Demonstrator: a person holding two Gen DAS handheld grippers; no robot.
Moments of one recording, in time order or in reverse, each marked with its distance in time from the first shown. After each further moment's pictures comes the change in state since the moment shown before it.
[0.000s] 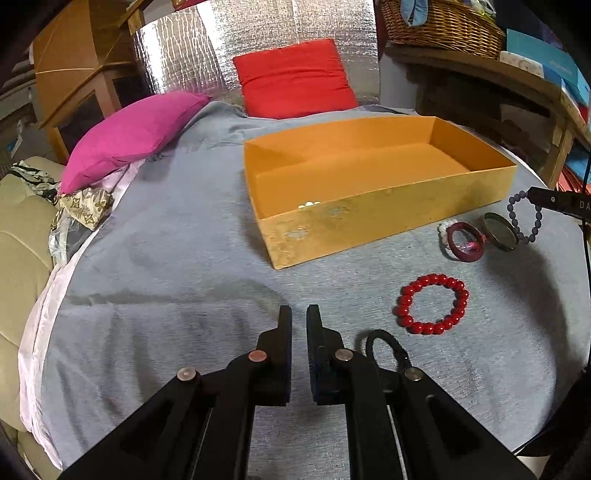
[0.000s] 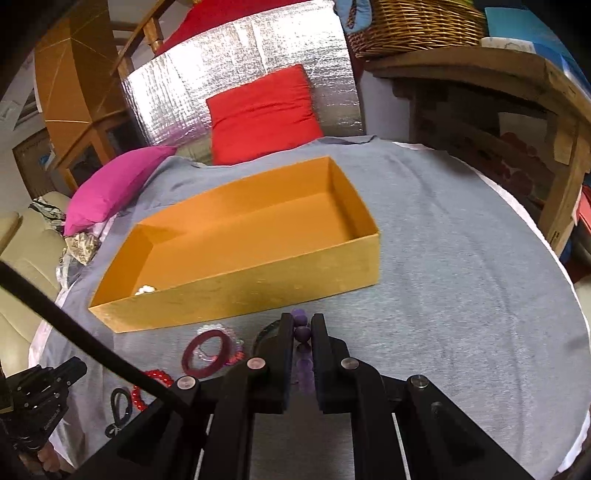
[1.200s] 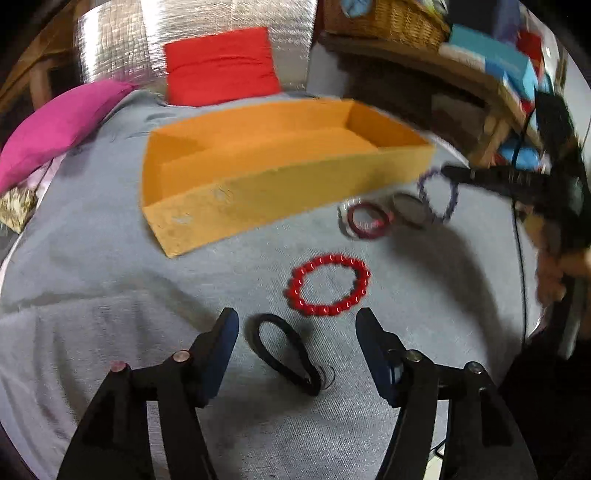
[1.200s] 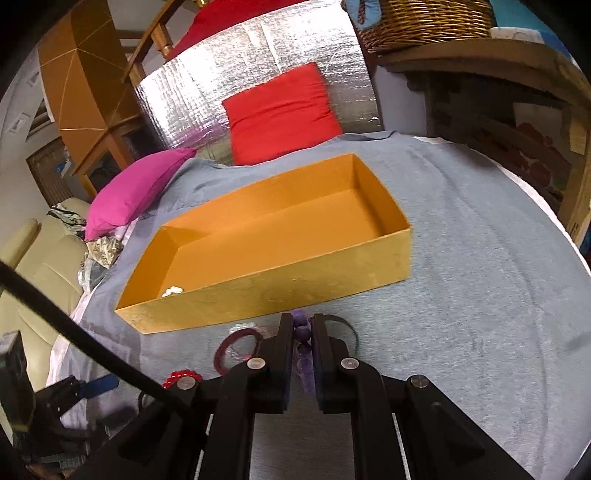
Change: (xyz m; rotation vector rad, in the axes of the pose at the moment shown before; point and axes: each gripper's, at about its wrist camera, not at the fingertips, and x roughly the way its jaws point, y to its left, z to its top) left arm 0.001 -0.041 -0.008 0.076 0.066 -0.300; right arm -0.002 0.005 -0.002 0.030 0.008 0.087
